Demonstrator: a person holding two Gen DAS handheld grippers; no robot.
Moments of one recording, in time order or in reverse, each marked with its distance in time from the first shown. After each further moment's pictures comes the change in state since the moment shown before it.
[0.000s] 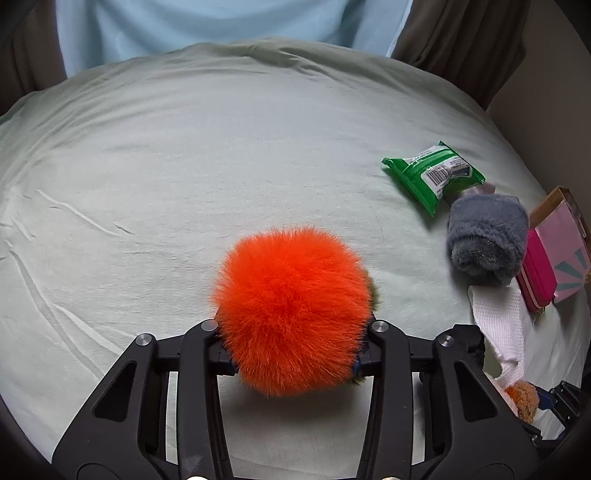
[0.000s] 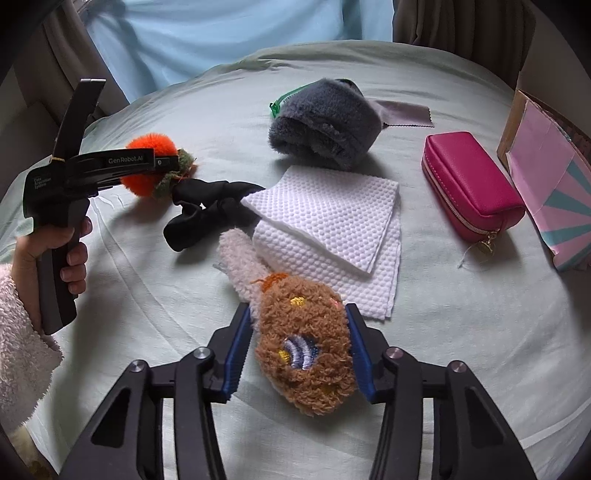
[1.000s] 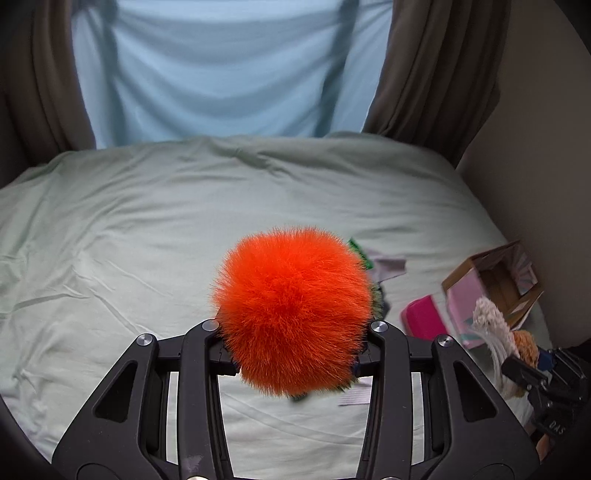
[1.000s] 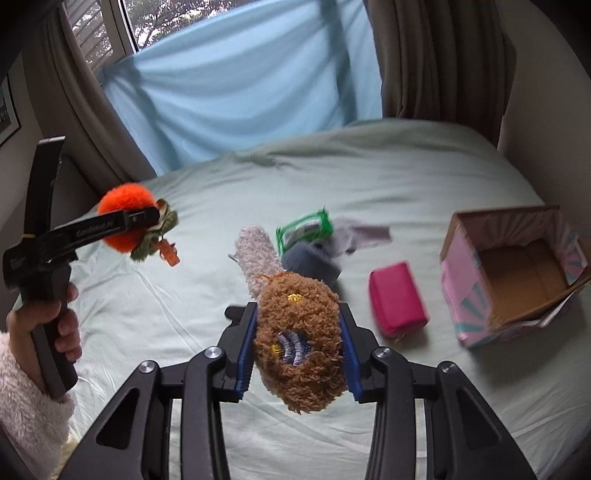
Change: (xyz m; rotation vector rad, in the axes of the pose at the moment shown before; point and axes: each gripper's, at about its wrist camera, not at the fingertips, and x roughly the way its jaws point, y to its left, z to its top) left arm -0.220 -0.114 0.076 -0.017 -0.153 0.054; right arm -0.183 -0.049 0.092 0.026 -0.186 0.065
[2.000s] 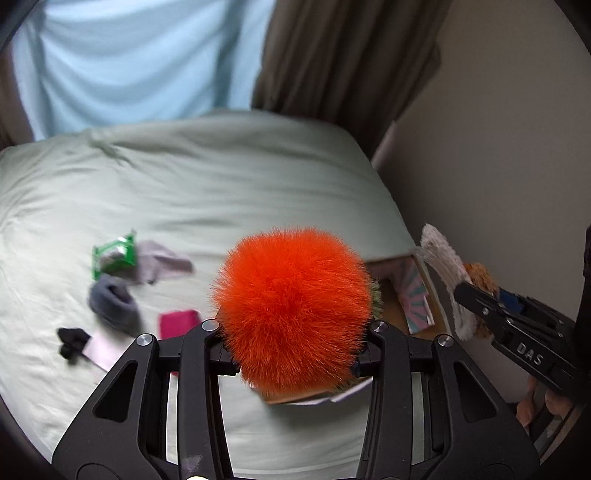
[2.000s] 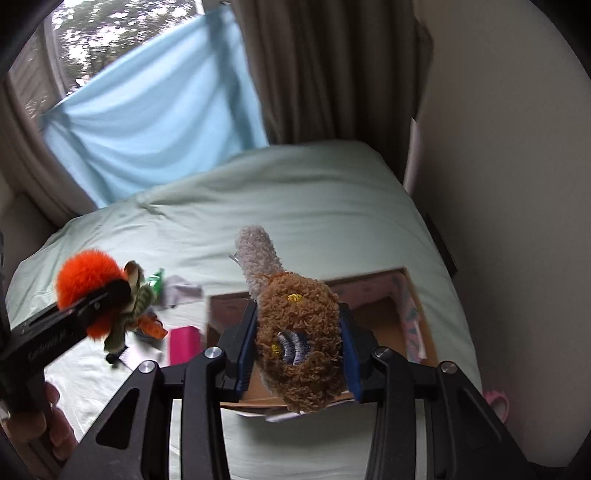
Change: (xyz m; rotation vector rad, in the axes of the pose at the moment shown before) left arm 0.072 -0.390 0.022 -0.022 0.131 -0.105; right arm -0.050 -0.322 0.096 0.061 0.097 -0.149
